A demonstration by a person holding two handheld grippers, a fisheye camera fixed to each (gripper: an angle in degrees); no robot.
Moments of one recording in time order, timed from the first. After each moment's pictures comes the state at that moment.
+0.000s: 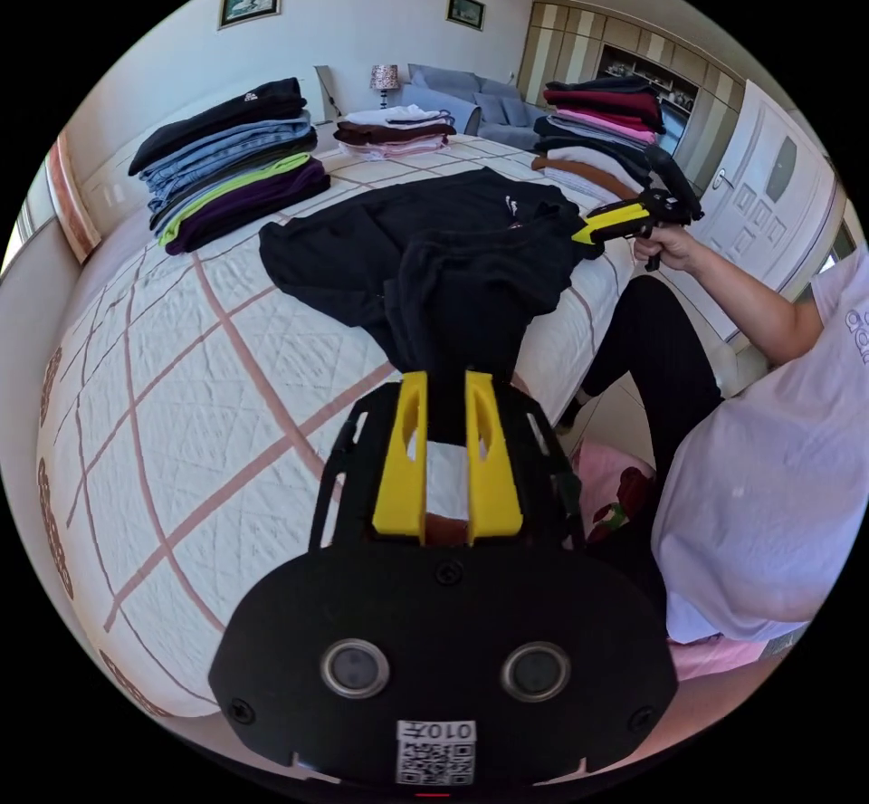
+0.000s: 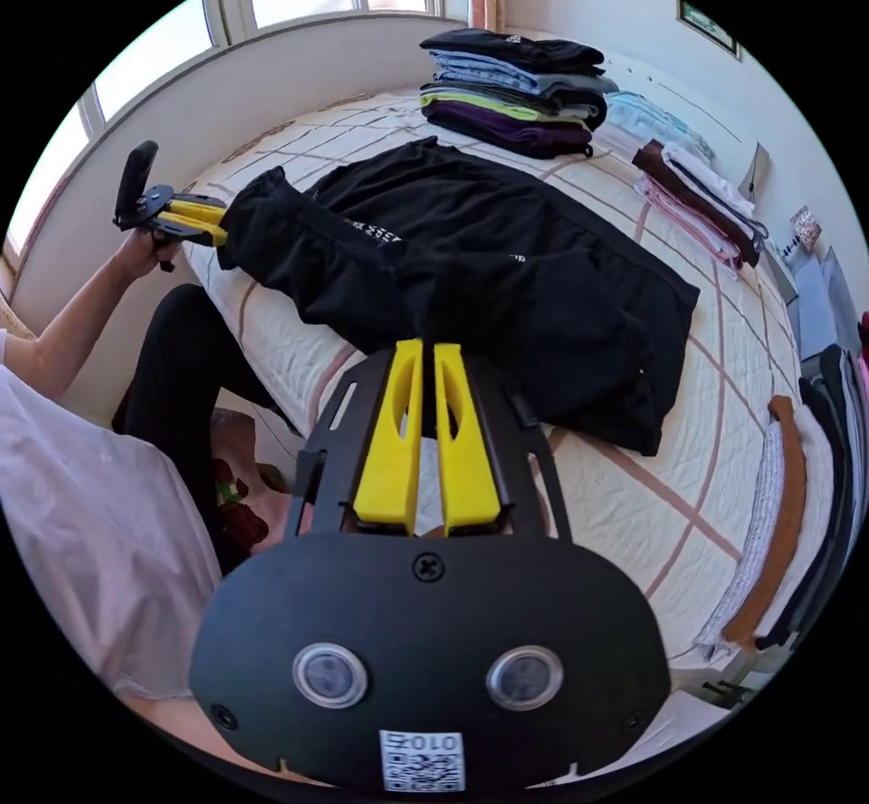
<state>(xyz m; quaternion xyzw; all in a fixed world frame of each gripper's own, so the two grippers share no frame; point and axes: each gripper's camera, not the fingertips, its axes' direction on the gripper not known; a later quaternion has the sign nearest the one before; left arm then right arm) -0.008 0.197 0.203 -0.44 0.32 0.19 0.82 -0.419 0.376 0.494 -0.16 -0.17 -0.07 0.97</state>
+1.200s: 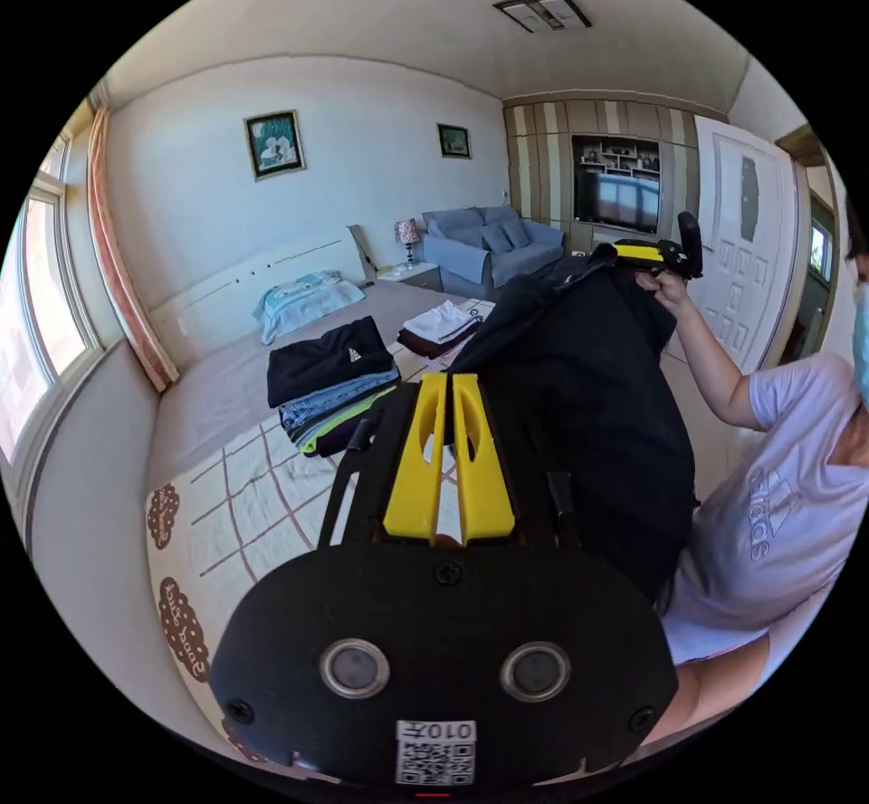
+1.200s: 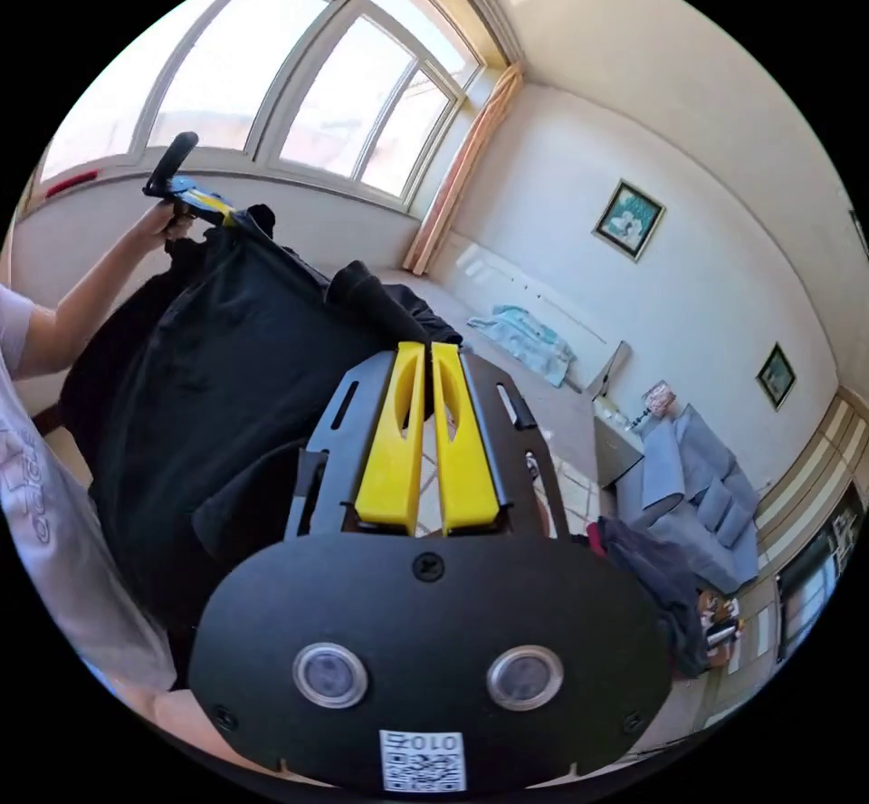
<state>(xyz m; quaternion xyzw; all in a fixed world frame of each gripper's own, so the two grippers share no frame) -0.019 -0.163 0.122 -0.24 0.31 0.18 0.90 -0.370 0.190 0.175 0.14 -0.02 -0.13 0.98</state>
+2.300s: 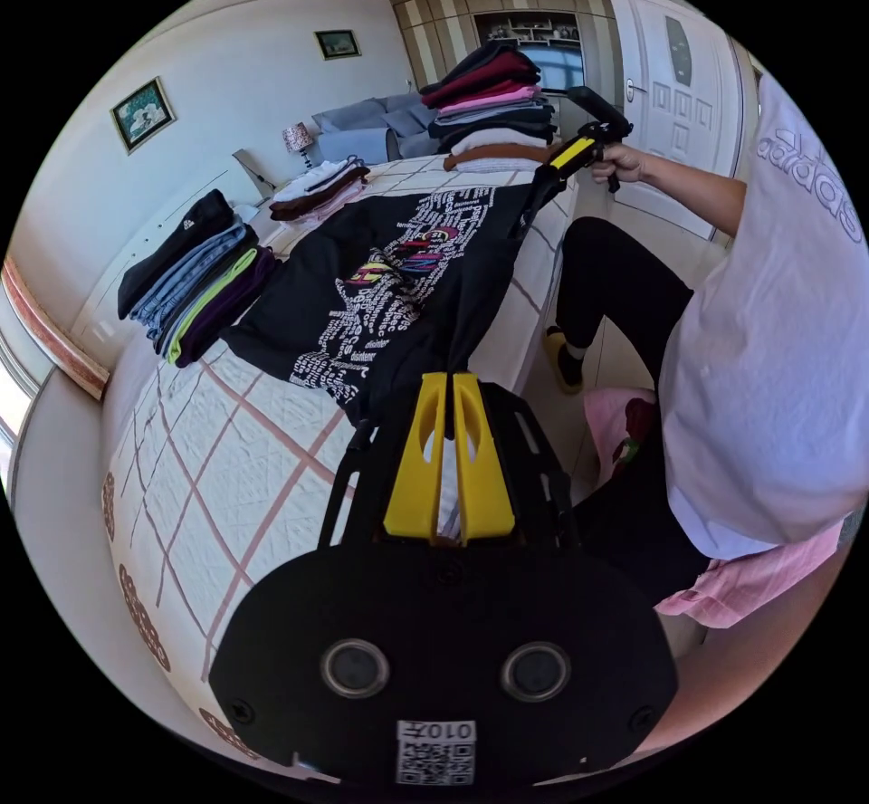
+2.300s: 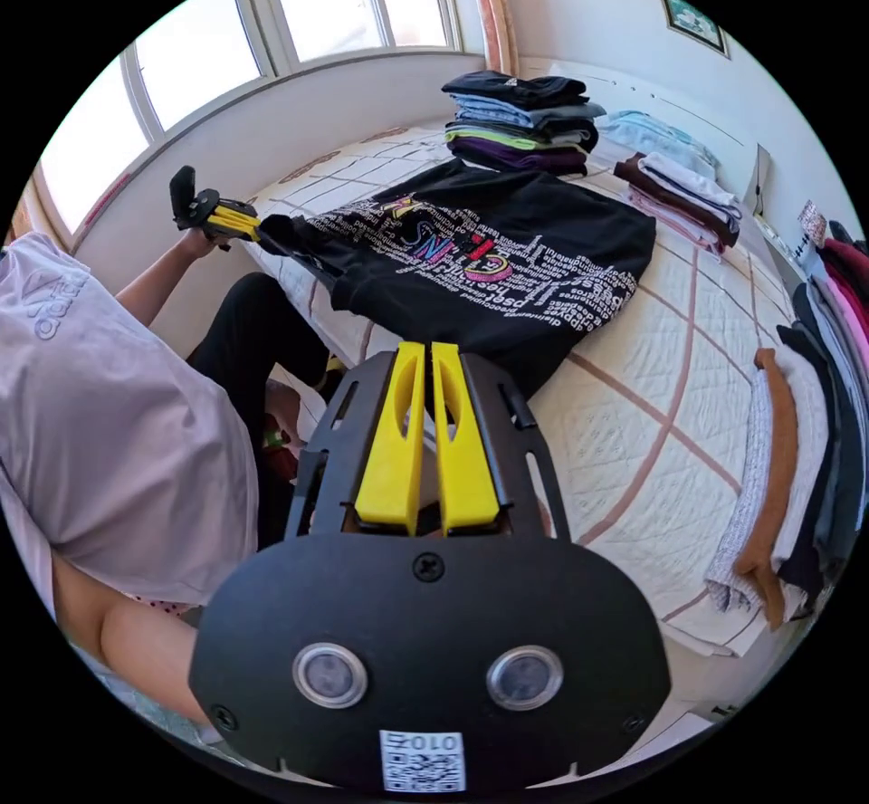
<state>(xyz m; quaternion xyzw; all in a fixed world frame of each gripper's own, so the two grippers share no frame) 0.036 0.238 0.053 -0.34 0.34 0.35 0.80 -0.351 0.415 0.447 -0.11 -0.25 -0.08 0.96</state>
